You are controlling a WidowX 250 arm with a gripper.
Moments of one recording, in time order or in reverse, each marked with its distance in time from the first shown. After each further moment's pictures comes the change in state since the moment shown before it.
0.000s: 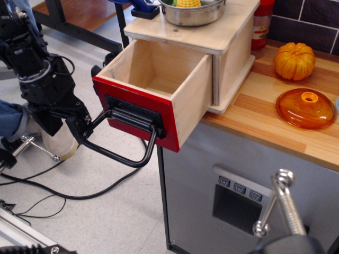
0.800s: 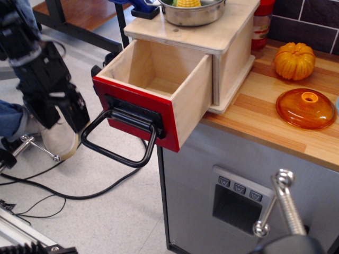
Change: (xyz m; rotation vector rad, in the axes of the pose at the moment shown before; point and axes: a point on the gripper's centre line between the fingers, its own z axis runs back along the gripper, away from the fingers) arm 0.003 -0.002 0.031 -0.125 0.054 0.018
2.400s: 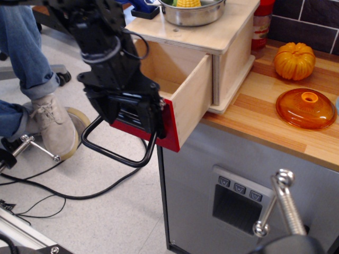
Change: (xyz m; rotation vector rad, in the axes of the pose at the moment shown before) arm 0.014 -0.108 -0.001 0.133 -0.161 -0.014
